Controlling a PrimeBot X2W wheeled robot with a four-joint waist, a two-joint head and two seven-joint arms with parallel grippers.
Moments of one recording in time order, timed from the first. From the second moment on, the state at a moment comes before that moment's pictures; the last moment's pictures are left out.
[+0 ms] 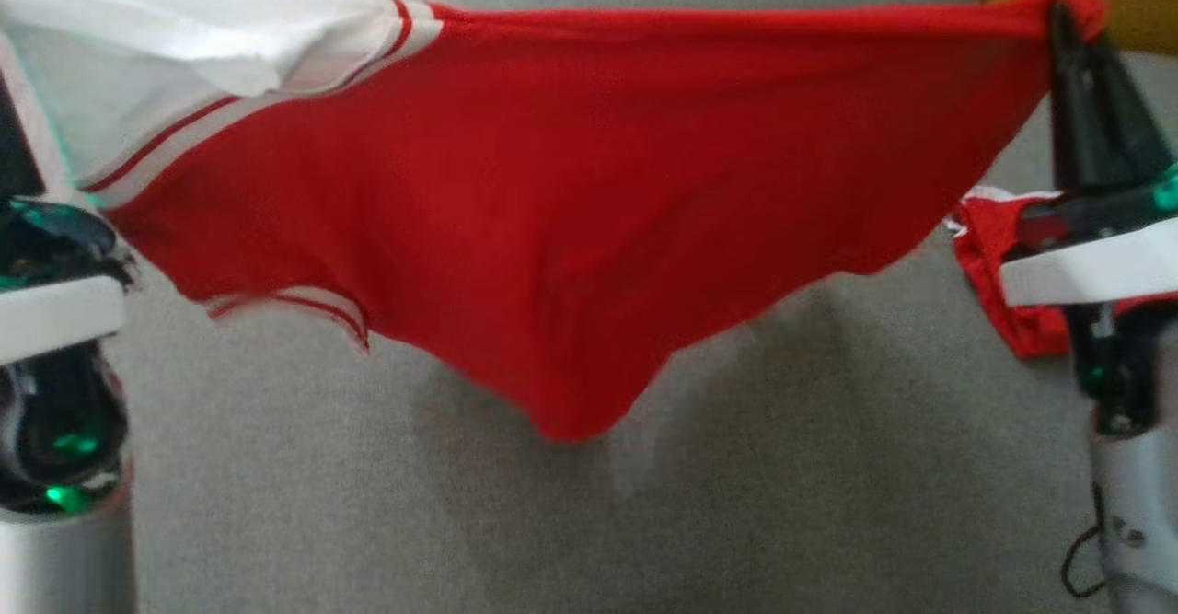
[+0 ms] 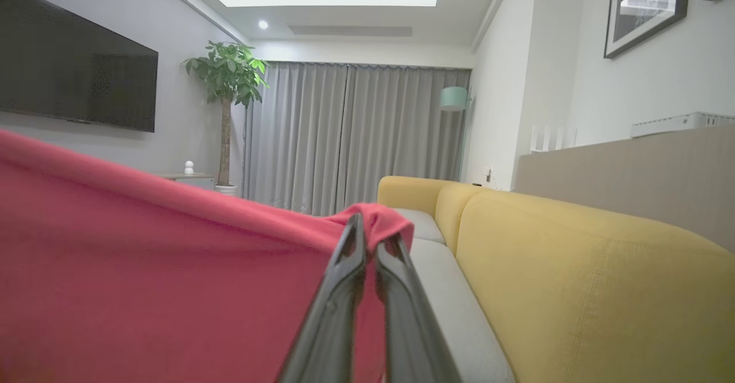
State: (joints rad) left arm -0.35 0.25 0.04 -0.35 -0.84 -0.06 0.03; right arm -0.35 -0.20 0.02 -0.09 0.17 0.13 0.02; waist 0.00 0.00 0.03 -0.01
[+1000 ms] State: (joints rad) left arm -1.53 0.33 -0.19 0.80 -0.67 -0.13 -0.21; right arm -1.47 -0.19 0.02 0.96 -0.22 0.13 -0.22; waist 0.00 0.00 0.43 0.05
